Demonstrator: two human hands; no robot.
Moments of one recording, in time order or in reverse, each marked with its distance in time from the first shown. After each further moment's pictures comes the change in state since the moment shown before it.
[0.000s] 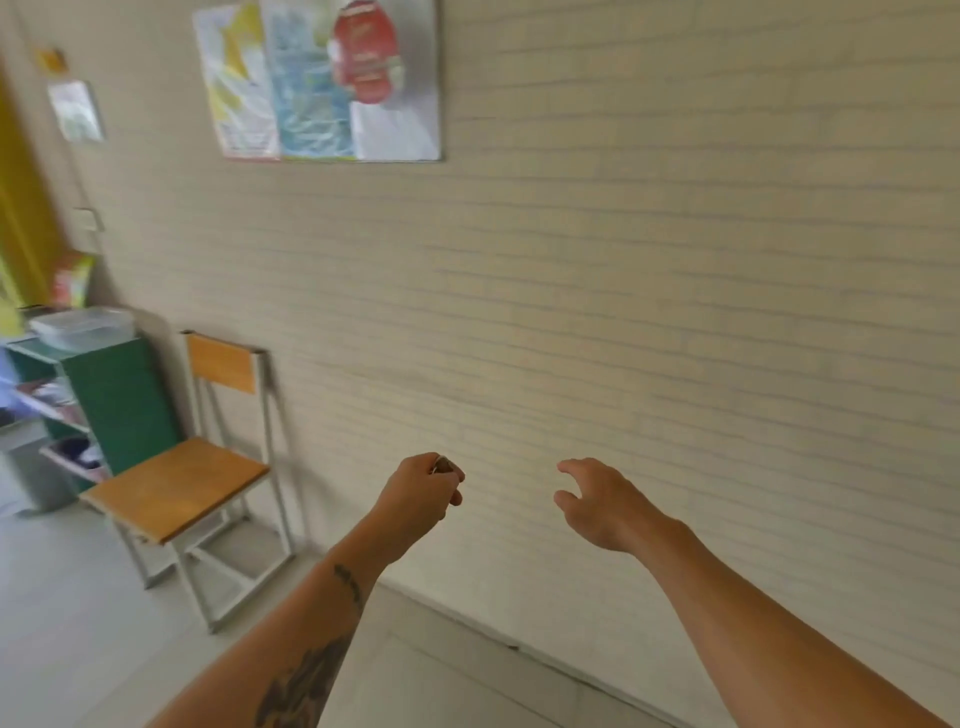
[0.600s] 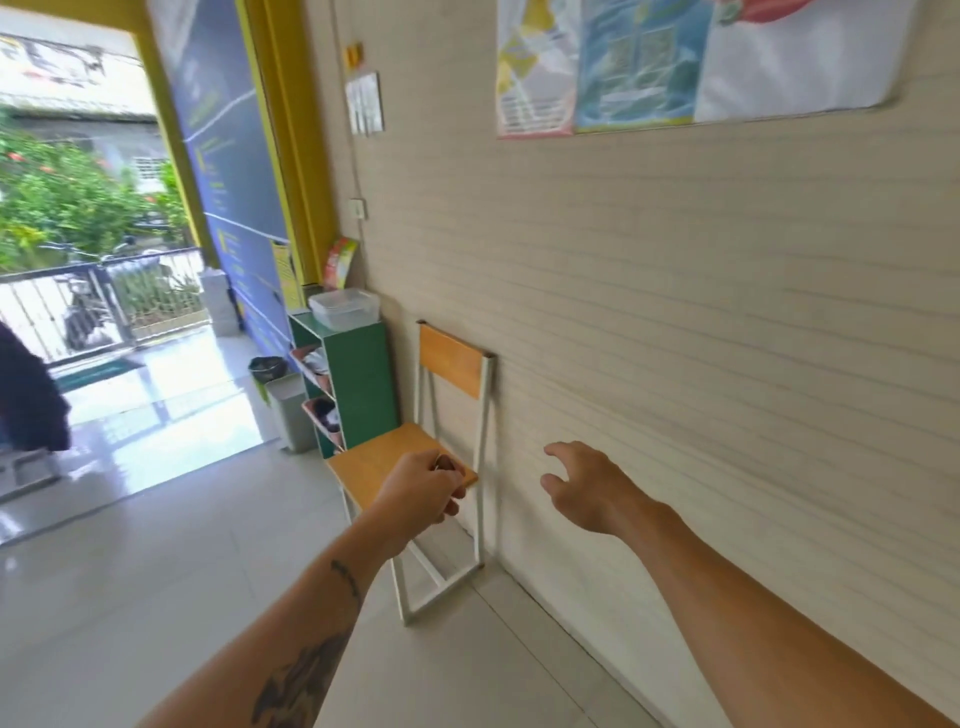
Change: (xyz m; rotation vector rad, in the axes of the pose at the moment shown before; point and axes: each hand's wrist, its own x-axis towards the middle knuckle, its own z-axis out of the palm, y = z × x) left_hand 0.170 -0.141 -0.340 -0.064 0.368 -0.217; right_hand 0.283 -0.349 0.167 0.071 -0.212 -0.410
